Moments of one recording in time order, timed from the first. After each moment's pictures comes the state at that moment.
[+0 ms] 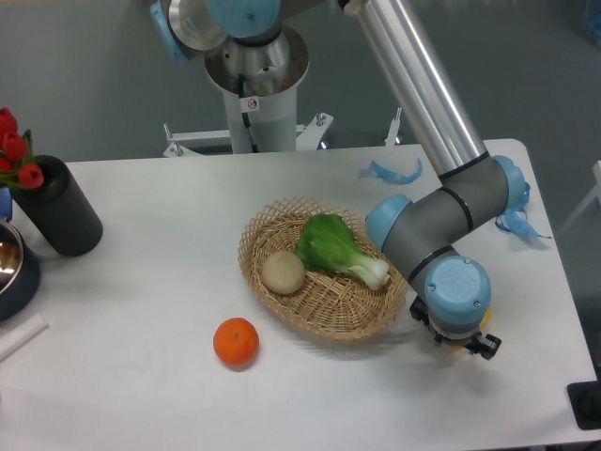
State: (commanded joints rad) arm 2.58 -2.34 -1.29 -1.04 1.81 1.19
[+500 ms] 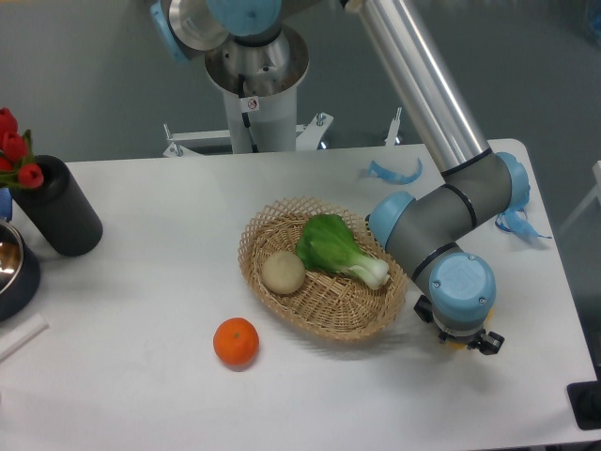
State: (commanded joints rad) arm 2.60 -2.33 -1.28 -1.04 1.80 1.18
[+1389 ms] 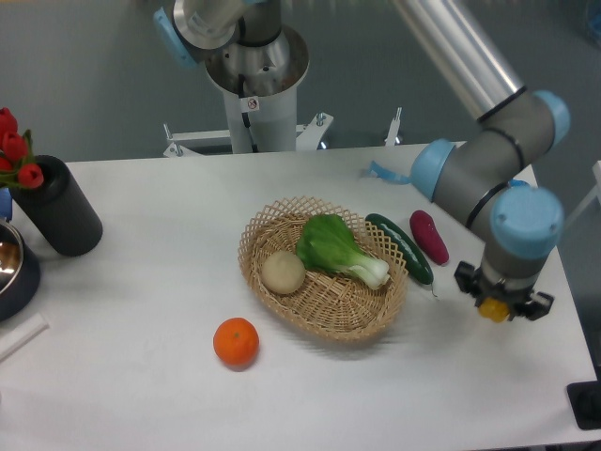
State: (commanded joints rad) arm 2.75 -2.18 -1.29 -1.08 1.65 1.28
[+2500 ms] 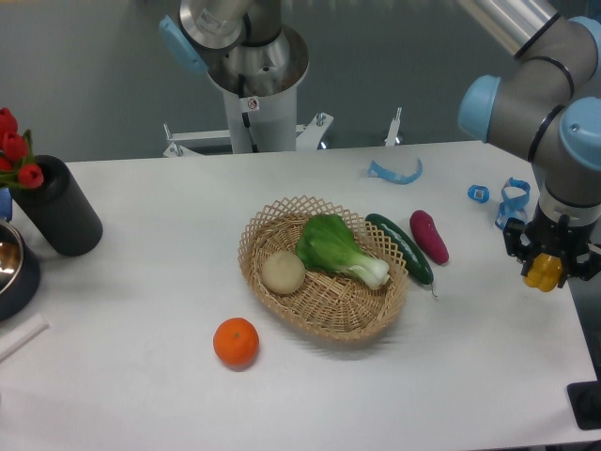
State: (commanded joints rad) arm 2.82 -2.14 -1.27 -1.08 1.56 1.32
